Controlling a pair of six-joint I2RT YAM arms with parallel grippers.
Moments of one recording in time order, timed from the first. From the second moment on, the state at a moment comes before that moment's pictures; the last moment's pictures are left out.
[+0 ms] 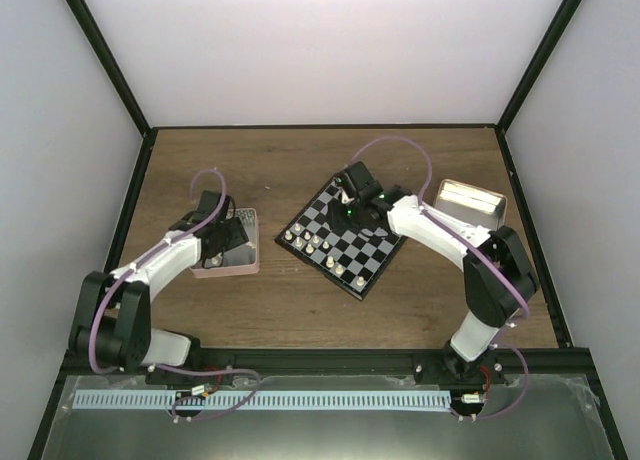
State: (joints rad) left arm -0.26 1.35 0.75 -0.43 -0.07 -0.64; right arm 0.66 1.68 1.26 -0.54 -0.07 0.49
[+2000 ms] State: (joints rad) left arm -0.24 1.58 0.86 -0.47 -0.06 -0.50; right arm 0.66 1.61 1.16 -0.49 -0.05 0.50
